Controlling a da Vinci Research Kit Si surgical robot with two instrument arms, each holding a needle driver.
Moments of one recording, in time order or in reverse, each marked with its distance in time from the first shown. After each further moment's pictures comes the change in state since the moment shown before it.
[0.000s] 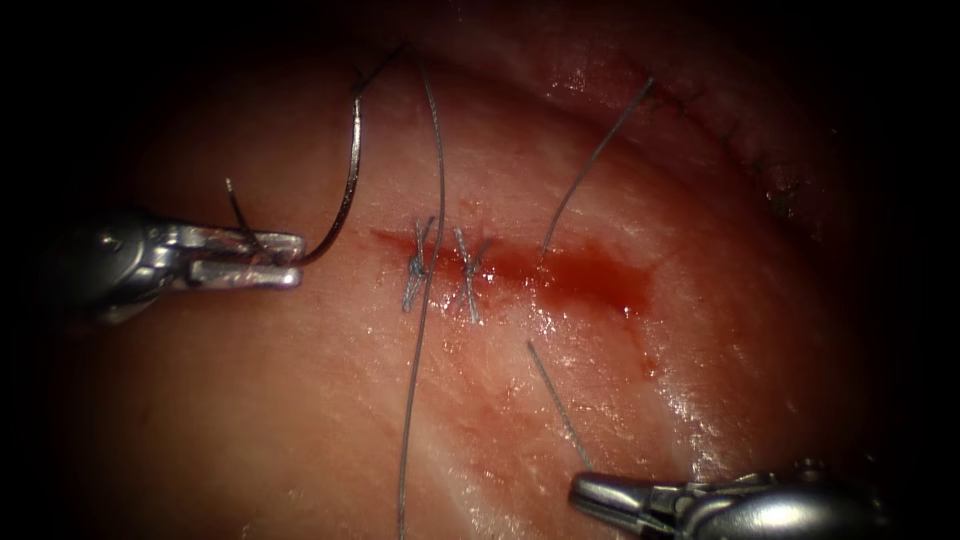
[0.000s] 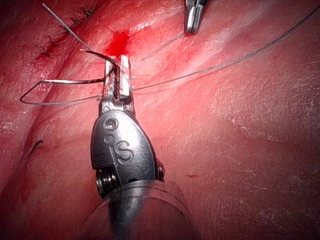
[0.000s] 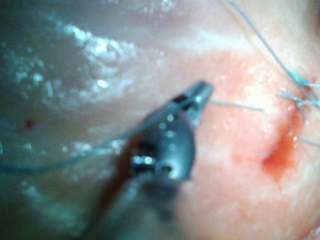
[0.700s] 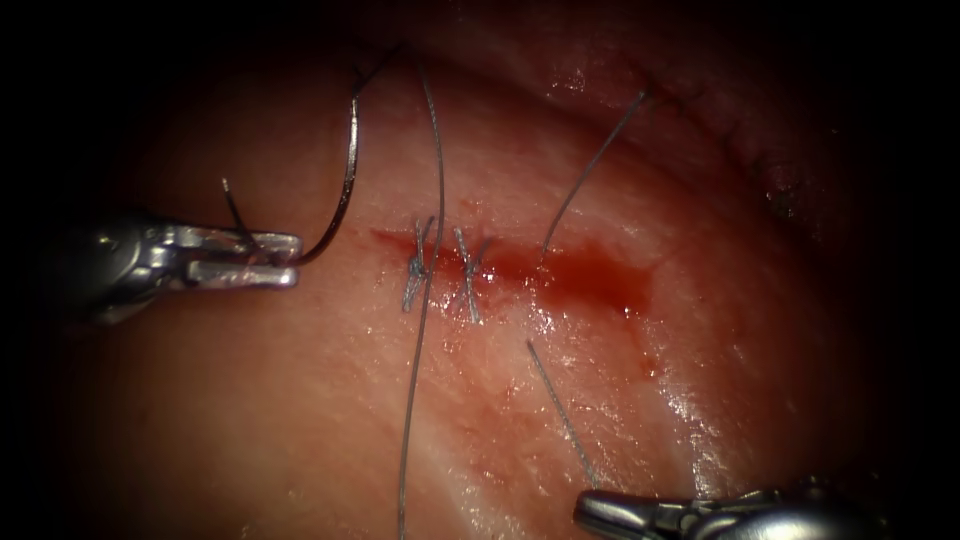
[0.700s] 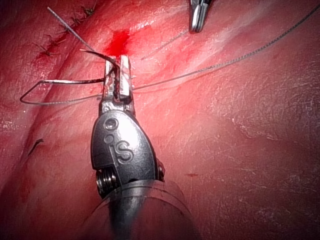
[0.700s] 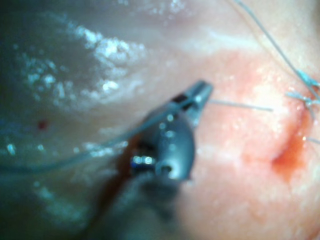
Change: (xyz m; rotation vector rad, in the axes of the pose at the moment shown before) right arm 0.000 -0.001 0.000 0.018 -0.008 0.007; left arm 0.000 0.000 0.000 -0.003 0.001 -0.001
